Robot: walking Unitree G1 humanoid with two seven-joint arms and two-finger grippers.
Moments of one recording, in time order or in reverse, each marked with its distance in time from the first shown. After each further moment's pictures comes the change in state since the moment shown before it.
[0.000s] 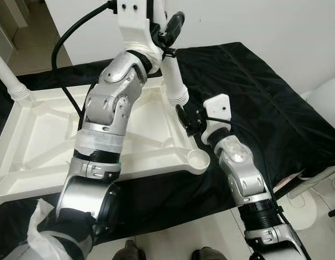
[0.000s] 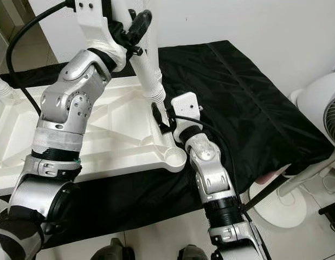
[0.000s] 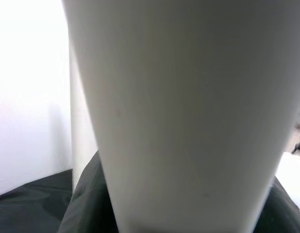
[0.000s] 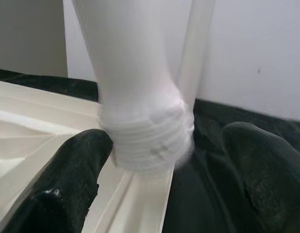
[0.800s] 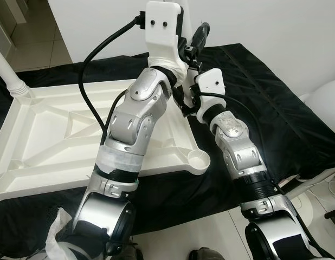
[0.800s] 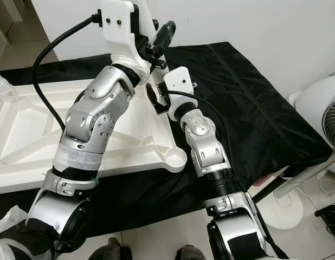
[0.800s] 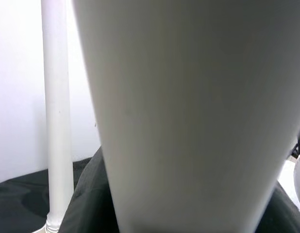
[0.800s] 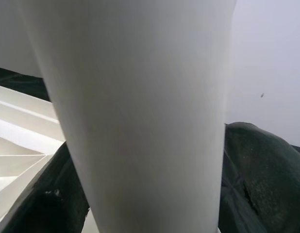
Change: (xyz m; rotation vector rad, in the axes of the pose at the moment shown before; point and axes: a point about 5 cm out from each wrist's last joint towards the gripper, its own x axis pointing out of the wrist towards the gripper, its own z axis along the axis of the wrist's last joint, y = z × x) left arm -0.006 -0.032 -0.013 0.002 0.010 -0.039; right arm 0.029 -0.004 0.014 -0.060 -0.003 0.023
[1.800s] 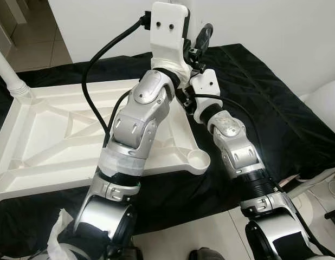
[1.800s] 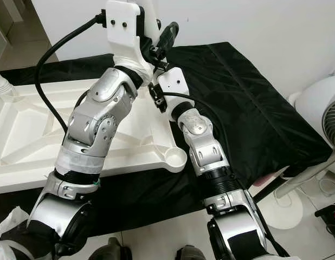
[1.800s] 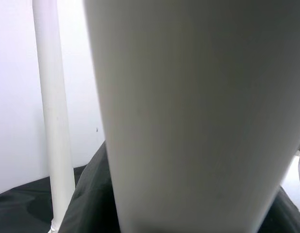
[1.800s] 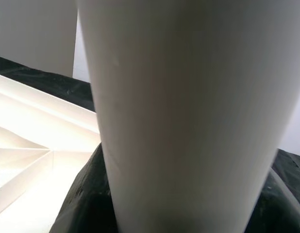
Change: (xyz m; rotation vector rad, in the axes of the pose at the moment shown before) left arm -0.001 -0.008 0.000 0.057 -0.004 -0.015; right arm 0.002 0.005 -0.001 -0.050 0.000 0.035
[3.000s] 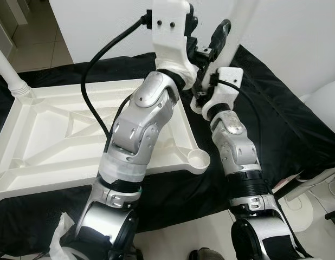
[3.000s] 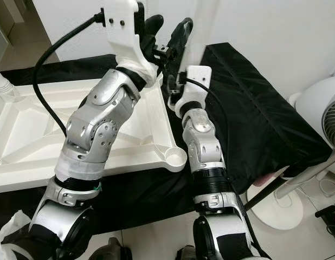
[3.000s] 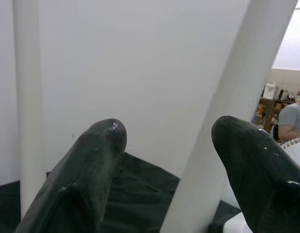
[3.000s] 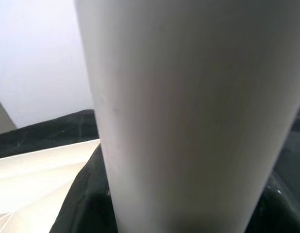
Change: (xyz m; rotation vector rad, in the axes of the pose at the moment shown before) left arm -0.011 -0.004 0.005 -0.085 -0.039 -0.032; right arm -0.007 -0.026 -0.016 0.444 0.066 -0.382
